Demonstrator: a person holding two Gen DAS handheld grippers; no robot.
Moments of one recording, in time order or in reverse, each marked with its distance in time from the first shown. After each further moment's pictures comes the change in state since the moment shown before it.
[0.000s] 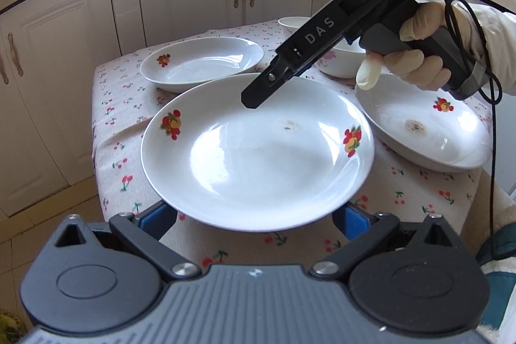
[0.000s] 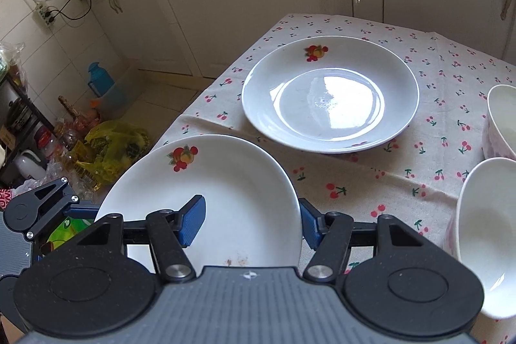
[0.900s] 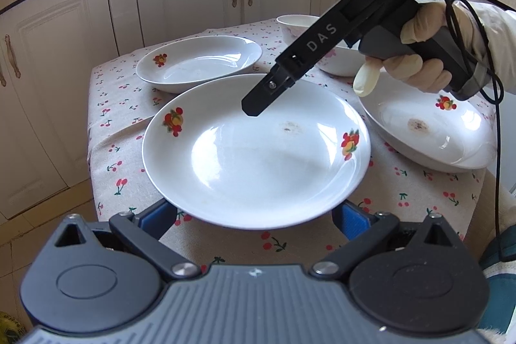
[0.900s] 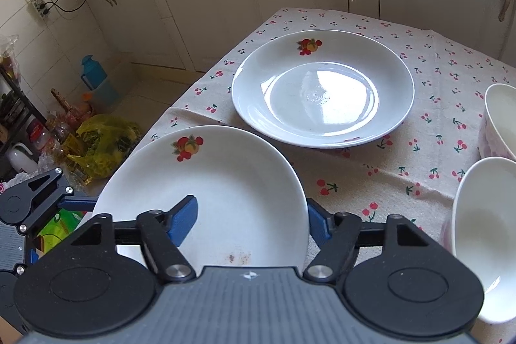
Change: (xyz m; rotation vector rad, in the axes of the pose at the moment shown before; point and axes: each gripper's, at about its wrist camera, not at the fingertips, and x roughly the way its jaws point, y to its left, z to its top) left arm 0.006 0.000 -0.001 0.004 0.002 -0.001; right arm 0.007 0.000 -0.001 -0.028 0.020 -0.030
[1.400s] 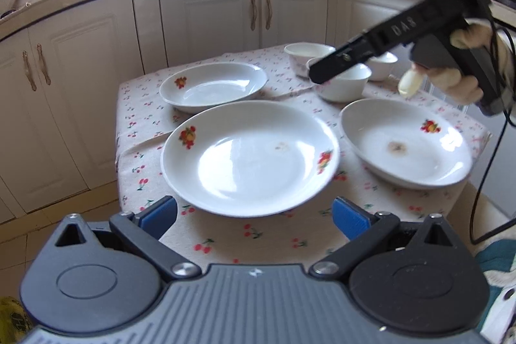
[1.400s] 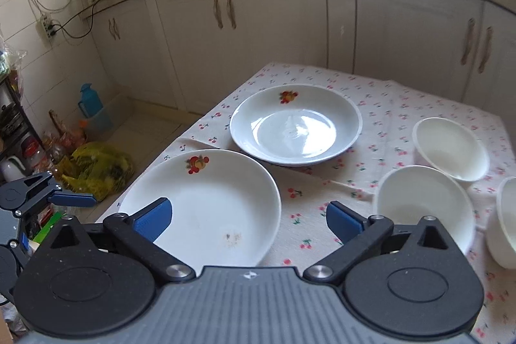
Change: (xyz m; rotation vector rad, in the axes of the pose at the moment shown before) left arm -0.057 -0.034 0.001 -0.051 -0.072 0.079; right arm -0.097 0.012 -0.042 -0.040 -0.204 -0.081
